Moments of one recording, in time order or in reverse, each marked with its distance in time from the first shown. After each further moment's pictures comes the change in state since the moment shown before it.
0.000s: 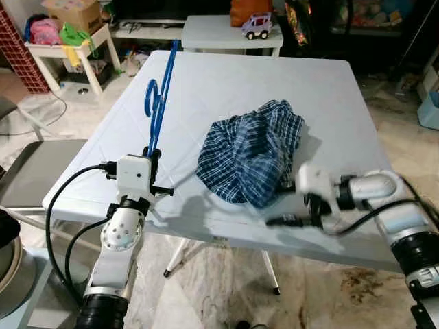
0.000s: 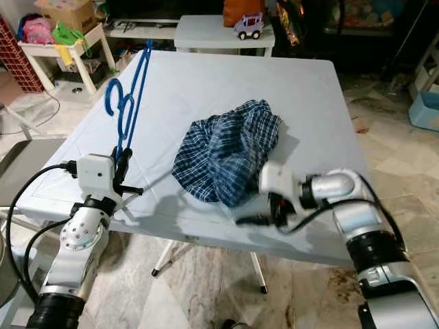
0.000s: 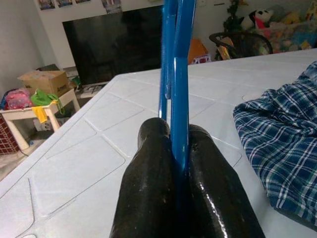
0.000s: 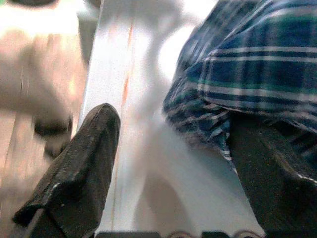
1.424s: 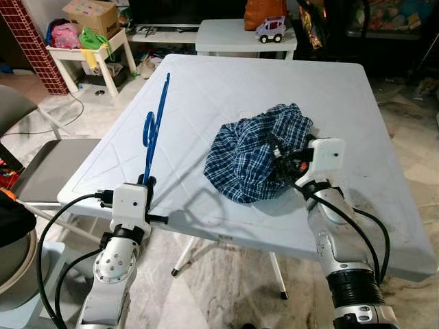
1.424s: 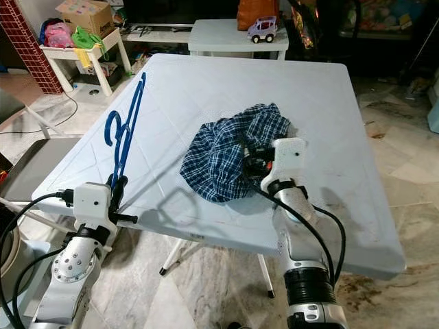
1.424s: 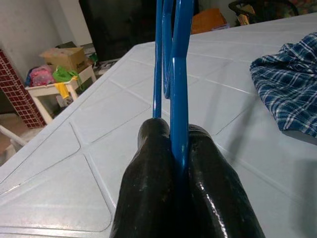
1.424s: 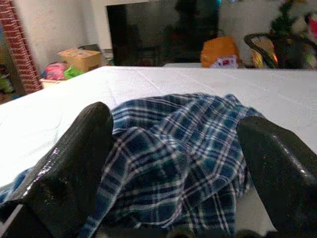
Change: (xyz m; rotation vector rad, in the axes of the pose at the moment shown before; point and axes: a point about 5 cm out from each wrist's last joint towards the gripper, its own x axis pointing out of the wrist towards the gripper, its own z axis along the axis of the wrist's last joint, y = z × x) left arm -0.042 0.002 -0.019 0.024 0.090 0.016; right arm 0.038 -0.003 0.010 0.478 -0.473 -1.219
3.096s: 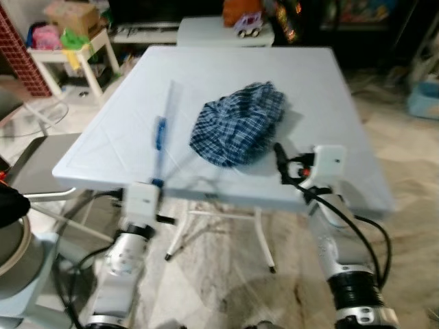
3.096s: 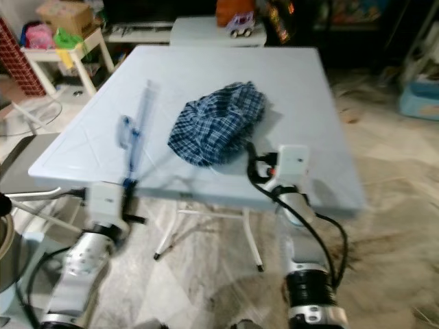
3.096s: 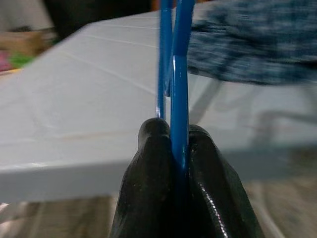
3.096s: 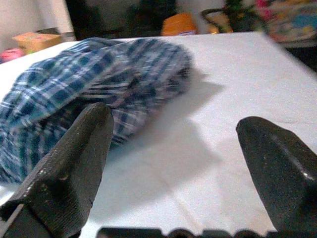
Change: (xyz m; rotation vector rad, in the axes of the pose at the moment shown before) left arm 0.011 -0.015 -0.008 -0.020 0.073 -0.064; right arm -0.002 -0.006 -0.012 -0.001 0.079 -0.058
